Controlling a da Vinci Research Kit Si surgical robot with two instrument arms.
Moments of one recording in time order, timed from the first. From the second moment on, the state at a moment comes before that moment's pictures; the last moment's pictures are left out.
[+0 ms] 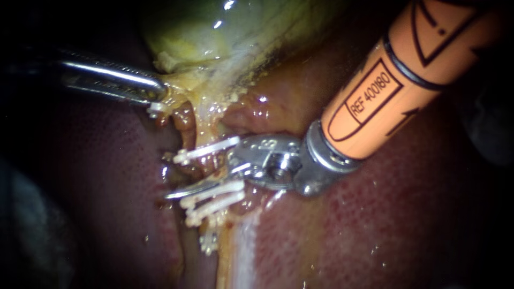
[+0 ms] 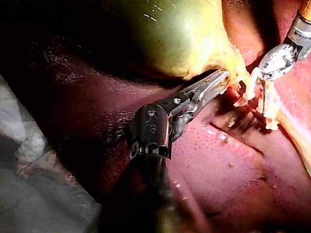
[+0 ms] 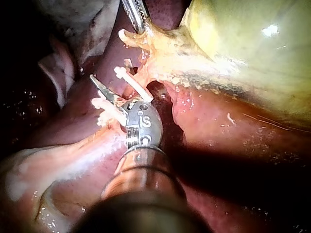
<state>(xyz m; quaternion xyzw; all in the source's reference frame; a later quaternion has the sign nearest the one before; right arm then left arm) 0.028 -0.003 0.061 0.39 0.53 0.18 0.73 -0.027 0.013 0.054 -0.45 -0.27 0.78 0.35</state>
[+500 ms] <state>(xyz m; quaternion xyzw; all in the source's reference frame) 0.029 -0.004 0.058 0.40 0.55 0.18 0.71 -0.027 0.013 0.054 -0.45 -0.27 0.78 0.35</state>
